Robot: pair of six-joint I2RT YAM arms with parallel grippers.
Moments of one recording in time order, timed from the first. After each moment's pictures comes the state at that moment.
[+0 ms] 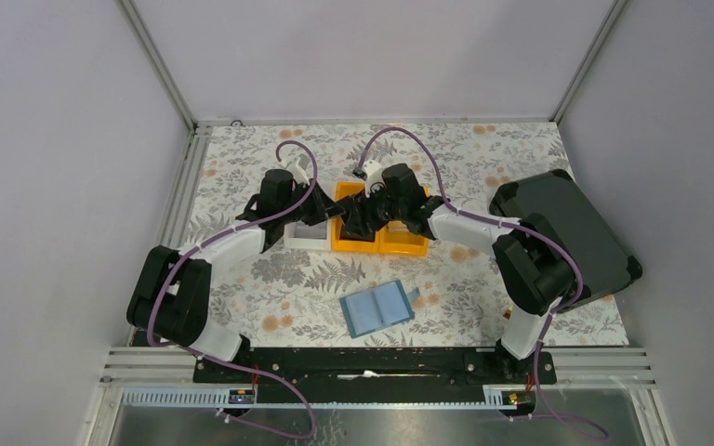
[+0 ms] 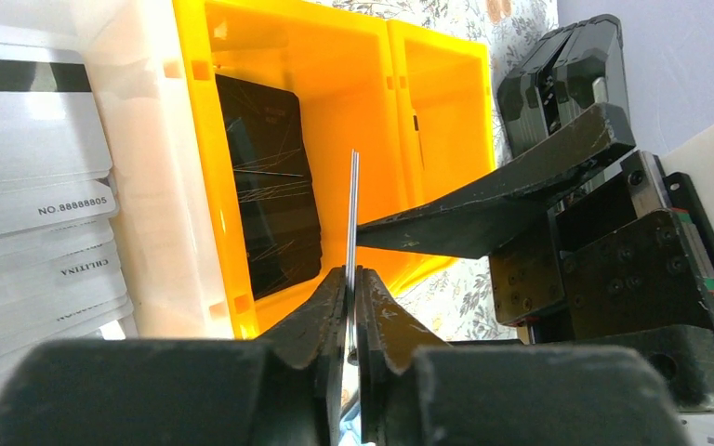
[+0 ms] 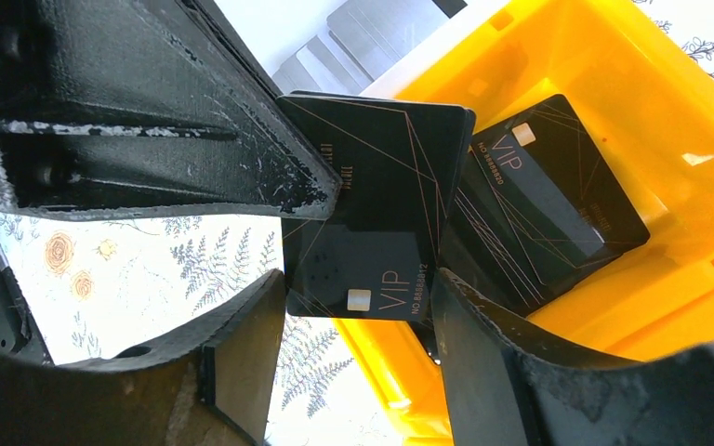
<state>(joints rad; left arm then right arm) -0.36 1.49 0.81 0.18 0.43 -0.73 0.67 1.79 1.13 0.05 -0.38 0.13</state>
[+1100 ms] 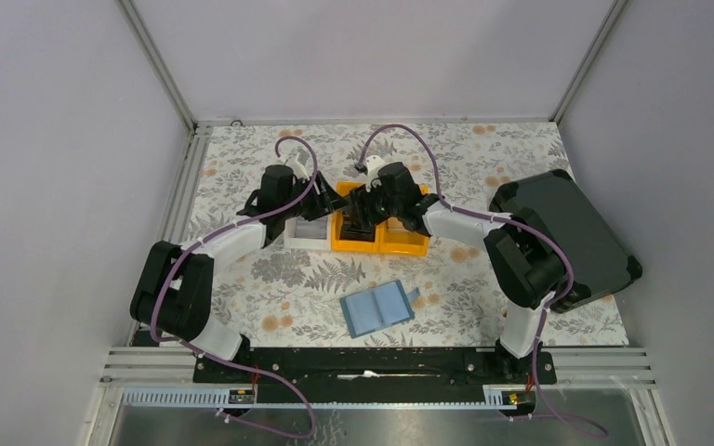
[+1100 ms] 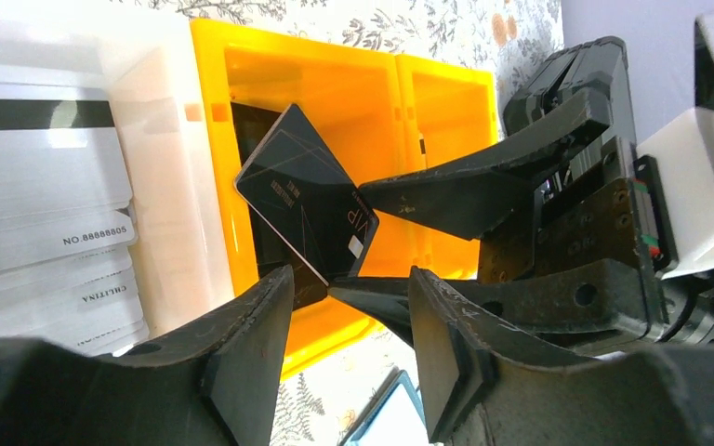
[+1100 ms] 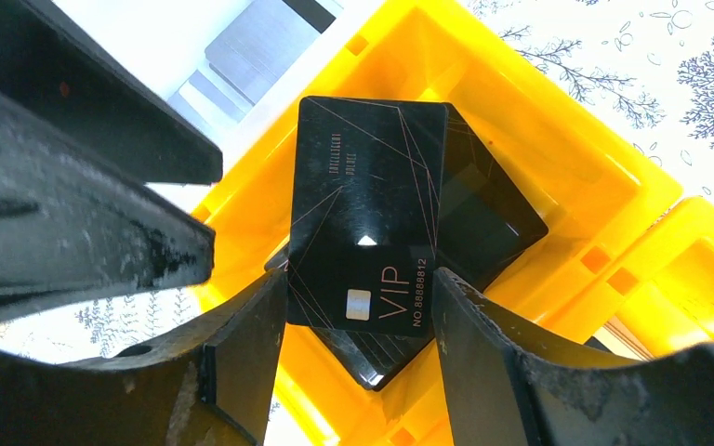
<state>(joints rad) -0.35 1.53 0.85 0.17 0.41 -0.71 0.67 1.85 1.18 0.03 -0.18 0.14</state>
